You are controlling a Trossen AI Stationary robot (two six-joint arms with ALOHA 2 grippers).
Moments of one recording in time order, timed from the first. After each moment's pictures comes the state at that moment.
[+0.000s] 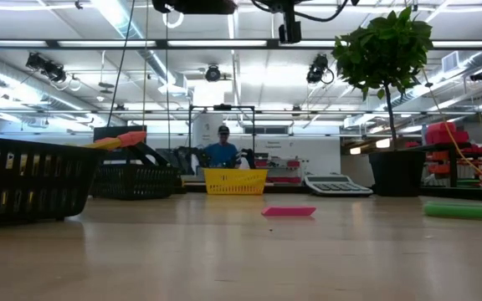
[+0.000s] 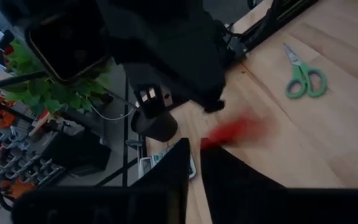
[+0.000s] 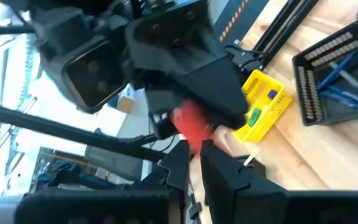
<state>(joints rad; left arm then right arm) 0.17 1.27 1.16 -0.21 0.05 0.75 -0.18 1.45 1.26 -0.05 -0.35 1.00</state>
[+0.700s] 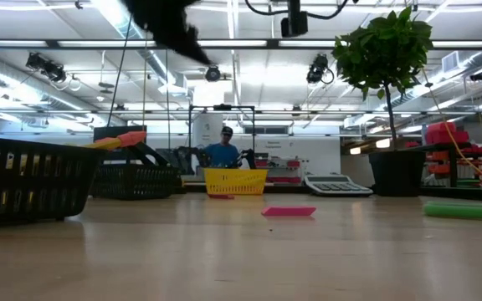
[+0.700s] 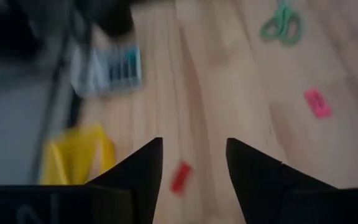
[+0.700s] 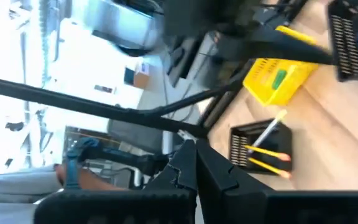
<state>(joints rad) 0.24 1.30 1.16 -0.52 0.05 0.43 -0.15 1.44 1.26 -0.07 -0.46 1.08</state>
